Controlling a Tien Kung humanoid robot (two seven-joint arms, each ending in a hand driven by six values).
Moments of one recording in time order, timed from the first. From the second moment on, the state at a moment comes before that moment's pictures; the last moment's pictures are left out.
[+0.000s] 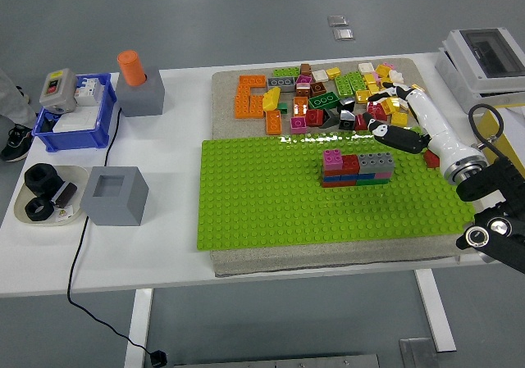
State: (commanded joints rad) left arm -0.06 0.32 -0.75 -0.21 0.28 0.08 0.20; right arm 0.50 -0.58 0.64 1.57 -1.31 -0.58 -0.16
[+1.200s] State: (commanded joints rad) left arm -0.05 0.33 -0.74 -0.21 0.25 0.07 0.22; right arm 0.32 -0.48 1.08 1.56 -0.69 -0.65 0.38
